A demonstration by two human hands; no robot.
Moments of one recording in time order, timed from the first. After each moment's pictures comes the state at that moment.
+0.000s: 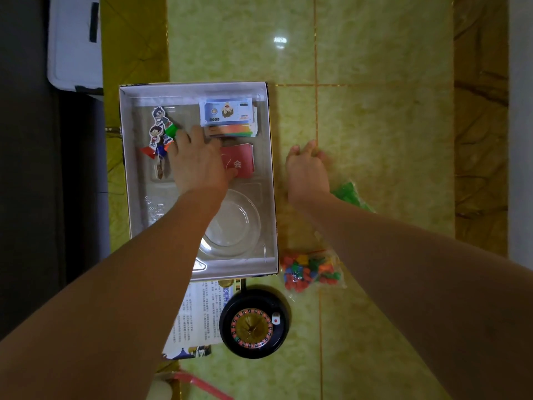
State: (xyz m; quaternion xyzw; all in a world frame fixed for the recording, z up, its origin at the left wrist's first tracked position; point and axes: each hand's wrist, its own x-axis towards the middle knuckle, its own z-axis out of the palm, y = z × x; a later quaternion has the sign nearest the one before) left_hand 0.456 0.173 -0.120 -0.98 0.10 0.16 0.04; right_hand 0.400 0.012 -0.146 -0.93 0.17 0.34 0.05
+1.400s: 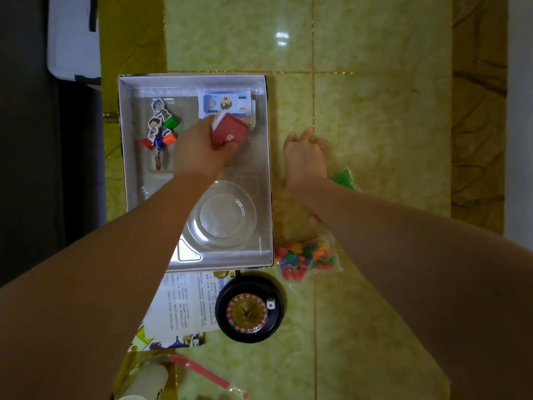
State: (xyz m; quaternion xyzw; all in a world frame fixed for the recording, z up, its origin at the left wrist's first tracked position) left_hand 0.447 0.176 -0.100 -0.92 0.02 0.21 -0.32; right_hand 0.397 0.009 -0.137 -0.93 0.14 0.34 0.04
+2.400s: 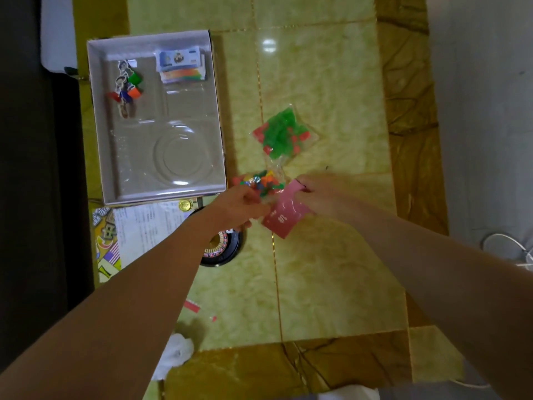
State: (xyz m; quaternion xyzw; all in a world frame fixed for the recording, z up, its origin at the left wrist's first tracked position) left_hand 0.223 0.129 -0.066 -0.78 0.02 0.54 -0.33; right_hand 0.163 -0.065 -0.078 -0.79 0.19 0.35 0.47
